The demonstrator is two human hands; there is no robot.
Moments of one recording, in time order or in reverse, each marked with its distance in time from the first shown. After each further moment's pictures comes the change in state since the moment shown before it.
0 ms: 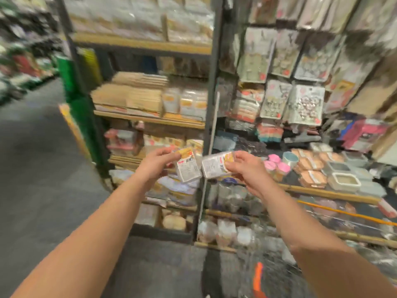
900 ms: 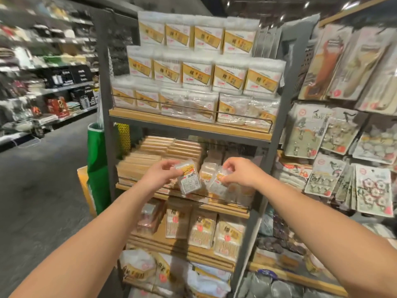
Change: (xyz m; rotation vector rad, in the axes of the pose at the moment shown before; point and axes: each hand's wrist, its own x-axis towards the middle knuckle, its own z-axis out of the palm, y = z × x) left_hand 0.211 0.122 -0.162 0.209 0.114 0.216; right_hand 0.280 -0.164 0.126 -1.127 -0.122 -0.326
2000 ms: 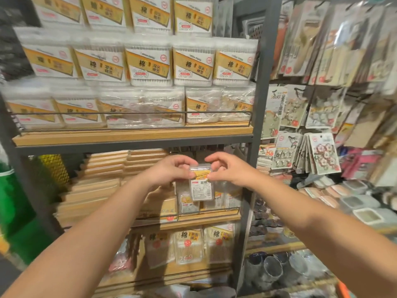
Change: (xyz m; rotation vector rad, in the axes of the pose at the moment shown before) left_hand 0.127 0.026 0.050 0.120 -0.716 0.177; right_hand 0.015 0.019 0.007 0.553 0.073 0.111
